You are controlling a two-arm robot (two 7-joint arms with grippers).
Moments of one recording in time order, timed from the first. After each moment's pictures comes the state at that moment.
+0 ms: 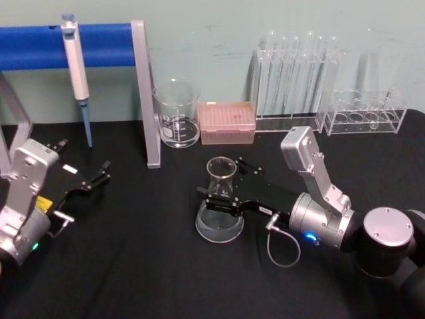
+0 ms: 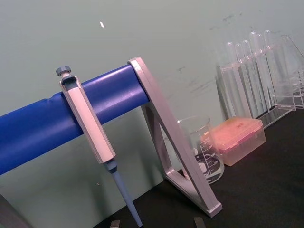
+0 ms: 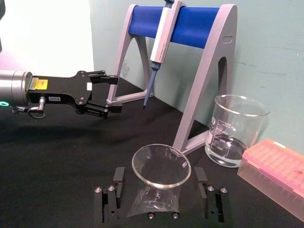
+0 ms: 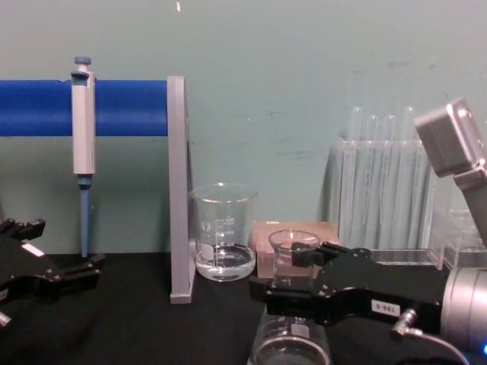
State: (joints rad) left arm -0.20 0.60 0.45 -1.41 -0.25 -0.12 0.03; right arm 0.36 0.34 -0.52 -1.28 0.33 -0.08 0.57
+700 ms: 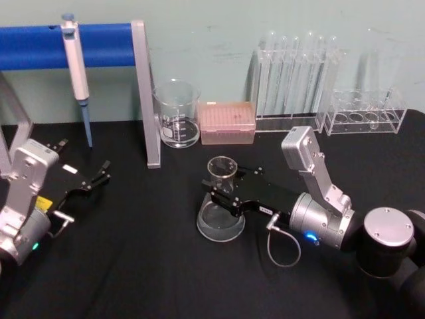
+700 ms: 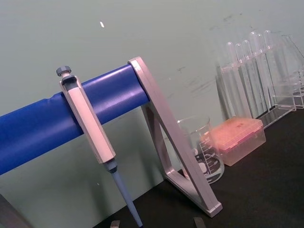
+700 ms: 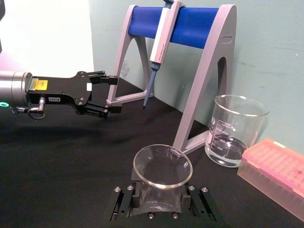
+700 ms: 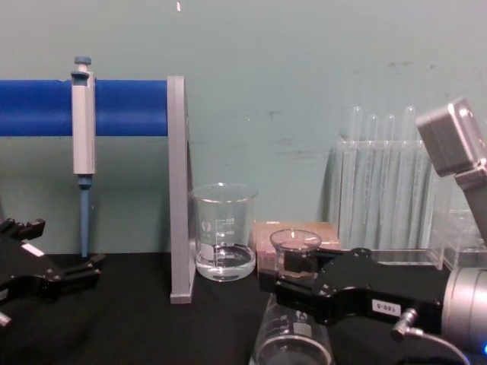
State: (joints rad) left arm -0.20 0.60 0.45 -1.41 -0.25 -0.12 0.03; right arm 0.36 0.35 -0.52 -1.28 0.33 -0.08 0.57
